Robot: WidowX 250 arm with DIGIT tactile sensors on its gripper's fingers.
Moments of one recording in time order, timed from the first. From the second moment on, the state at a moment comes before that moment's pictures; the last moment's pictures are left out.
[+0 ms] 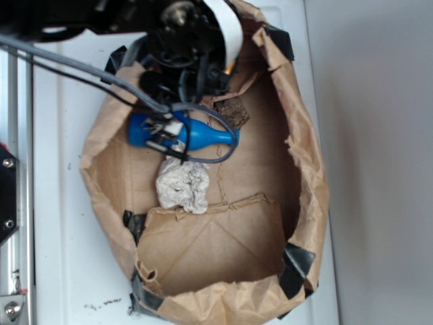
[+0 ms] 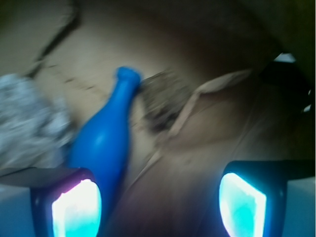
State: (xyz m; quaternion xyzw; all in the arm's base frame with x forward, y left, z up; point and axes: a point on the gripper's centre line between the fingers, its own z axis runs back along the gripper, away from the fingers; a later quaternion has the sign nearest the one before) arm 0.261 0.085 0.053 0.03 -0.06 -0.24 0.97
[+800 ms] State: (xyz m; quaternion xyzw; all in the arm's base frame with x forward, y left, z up) arm 0.239 0.067 0.067 0.04 -0.08 -0.08 0.99
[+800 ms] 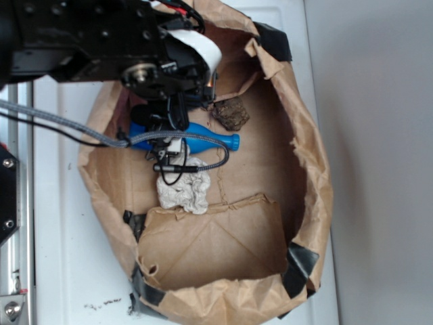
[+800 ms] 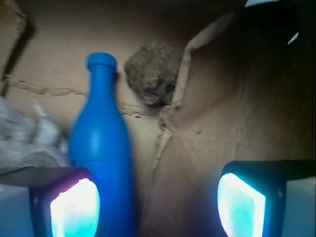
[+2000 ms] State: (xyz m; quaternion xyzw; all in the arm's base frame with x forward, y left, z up) arm 0.266 0.027 0.019 0.12 -0.14 -0.11 0.98
